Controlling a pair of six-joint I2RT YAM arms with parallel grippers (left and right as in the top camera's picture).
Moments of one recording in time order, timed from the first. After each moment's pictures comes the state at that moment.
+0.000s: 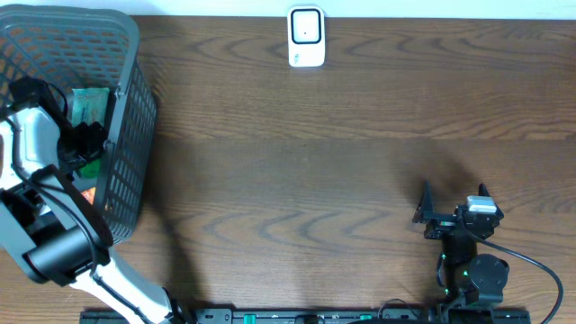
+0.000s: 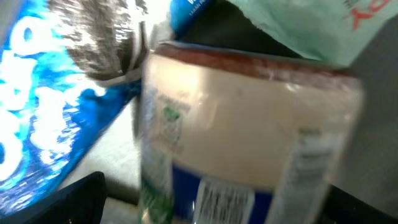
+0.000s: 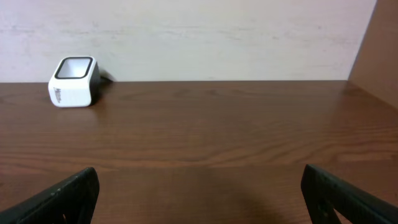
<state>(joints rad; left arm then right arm) 0.53 1.99 1.50 -0.97 -0.04 -0.23 -0.04 0.01 0.01 -0.07 0.03 0.00</state>
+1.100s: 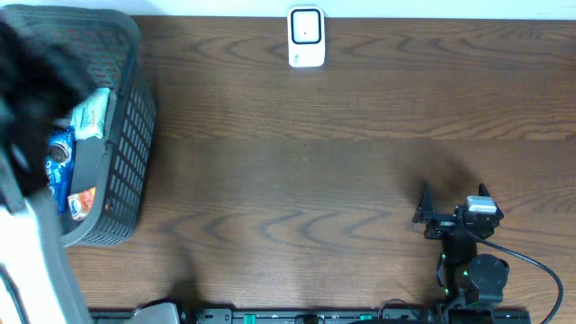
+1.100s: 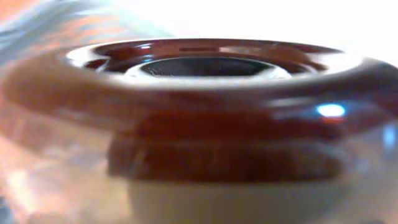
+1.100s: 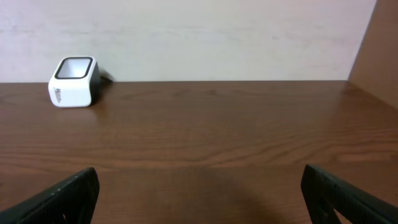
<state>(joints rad) 0.20 1.37 1.95 -1.20 0.08 -0.30 -0.04 0.01 0.01 -0.07 0.03 0.00</state>
